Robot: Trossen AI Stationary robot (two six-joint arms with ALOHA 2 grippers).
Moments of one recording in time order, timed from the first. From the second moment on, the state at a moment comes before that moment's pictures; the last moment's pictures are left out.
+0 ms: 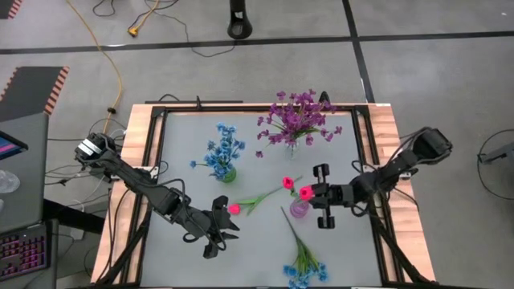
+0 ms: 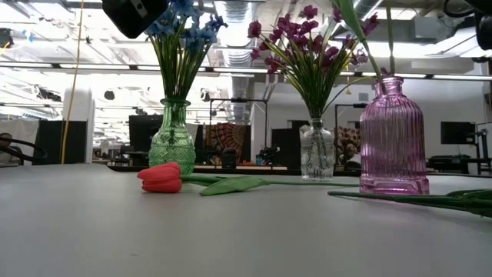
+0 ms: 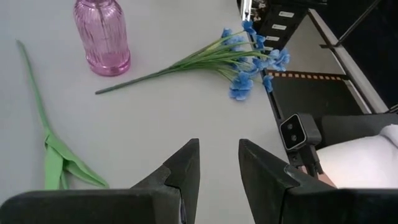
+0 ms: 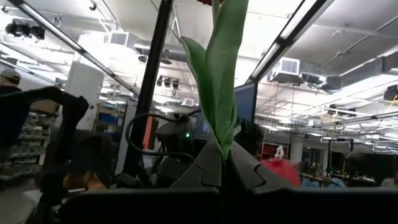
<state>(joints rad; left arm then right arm) -0.56 1.46 0.96 -0.11 -0.25 -0.46 0.48 1.38 0.40 1.57 0.31 -0.36</state>
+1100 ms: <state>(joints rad) -0.56 1.46 0.96 -0.11 -0.25 -0.48 0.48 1.45 0.41 1.56 0.32 -0.32</state>
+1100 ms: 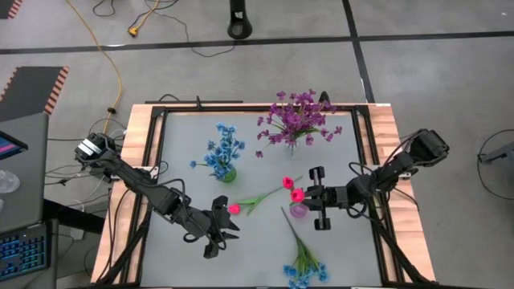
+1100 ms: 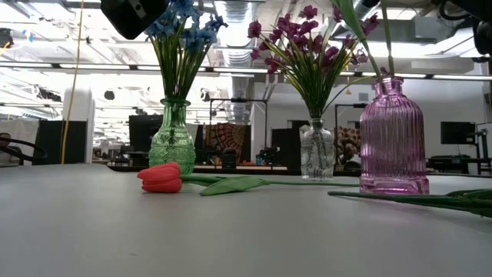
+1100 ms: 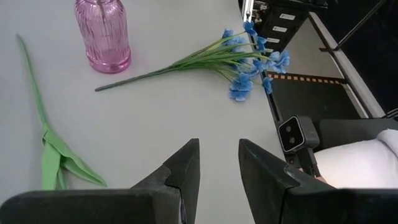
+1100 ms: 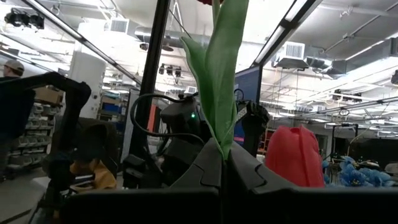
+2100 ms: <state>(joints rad) -0.56 1.46 0.96 -0.11 -0.25 -0.49 0.46 1.43 0.41 1.52 0.33 -0.32</state>
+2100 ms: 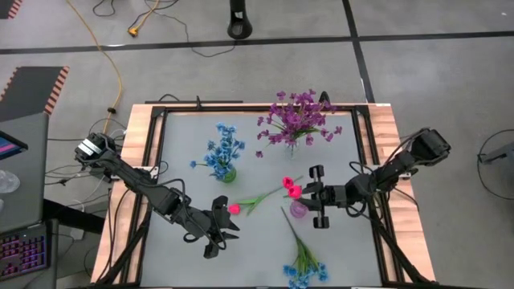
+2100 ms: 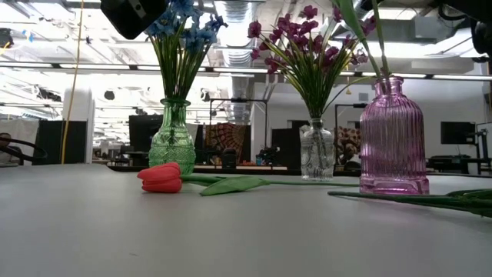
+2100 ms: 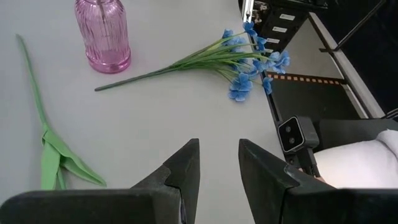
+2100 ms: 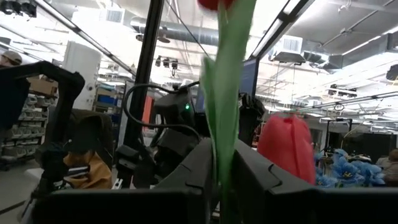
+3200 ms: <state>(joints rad) -0.56 1.46 0.96 -0.12 -0.25 -0.48 0.75 0.91 0.41 0.79 0.79 -0.32</state>
